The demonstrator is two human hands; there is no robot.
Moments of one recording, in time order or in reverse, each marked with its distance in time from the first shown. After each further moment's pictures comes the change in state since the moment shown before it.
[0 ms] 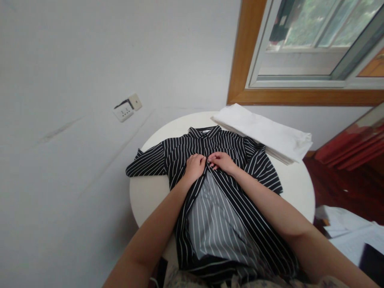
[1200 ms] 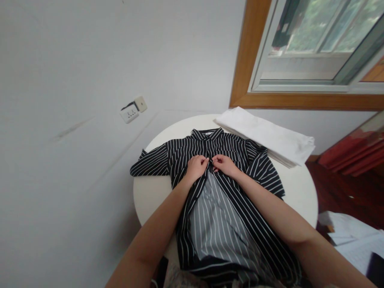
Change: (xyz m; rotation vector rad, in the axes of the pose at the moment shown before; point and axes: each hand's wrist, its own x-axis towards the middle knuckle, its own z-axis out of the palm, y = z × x) left_hand 0.002 0.002 -0.009 -0.010 -0.022 -0.030; right_hand -0.002 0.010 -0.001 -0.129 -0.001 -0.088
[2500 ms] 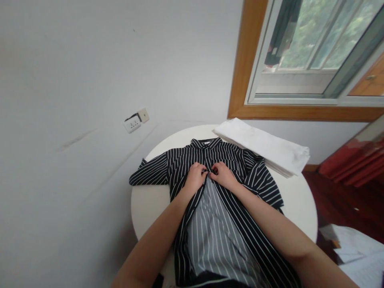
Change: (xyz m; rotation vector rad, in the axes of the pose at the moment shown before) left_hand -0.002 -0.009 0.010 -0.134 0.107 0.120; right_hand -0.011 -0.019 0.002 -0.798 0.182 -0.278
